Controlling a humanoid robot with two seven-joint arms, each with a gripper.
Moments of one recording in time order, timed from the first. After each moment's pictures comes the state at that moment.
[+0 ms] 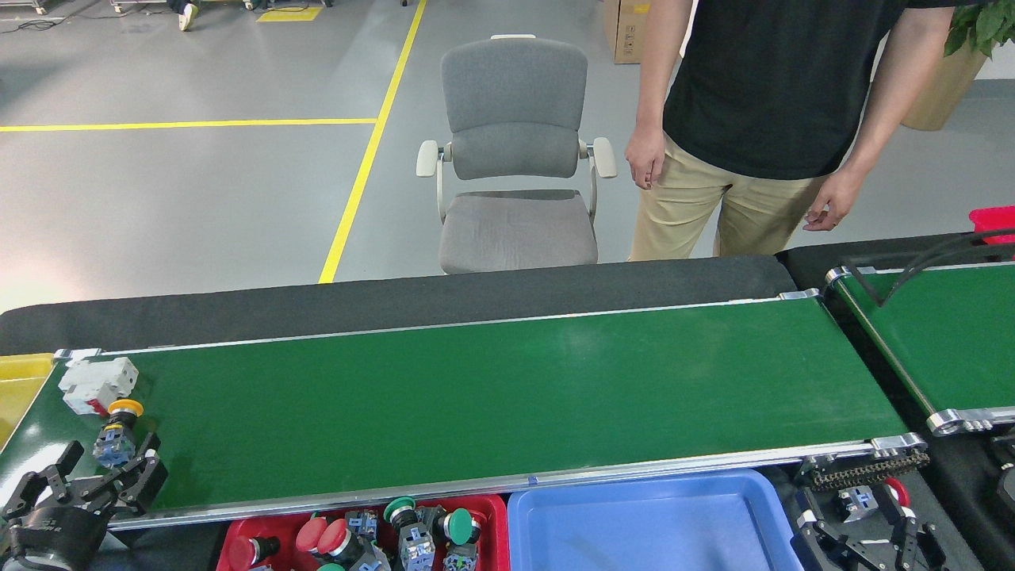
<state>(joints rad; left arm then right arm) -0.19 0.38 0.34 -0.93 -1.40 -0.36 0.06 0.33 -0.15 -0.22 -1.72 1.14 -0.24 -0.05</state>
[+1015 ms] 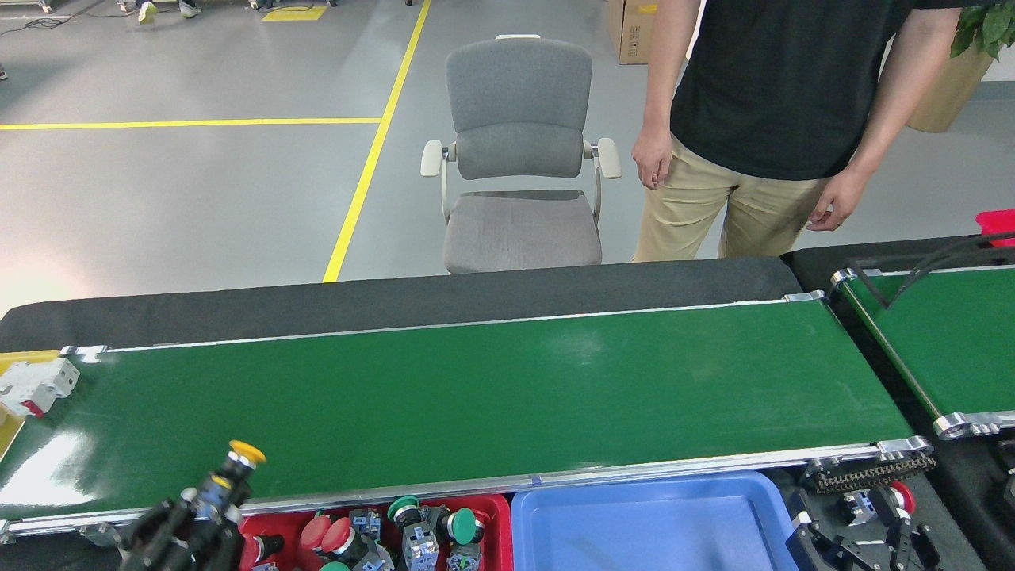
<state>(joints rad) 0.39 0.19 0.21 -1.75 -1.39 -0.71 0.16 0.32 -0.15 -0.20 -1.72 1.14 -0.23 -0.04</state>
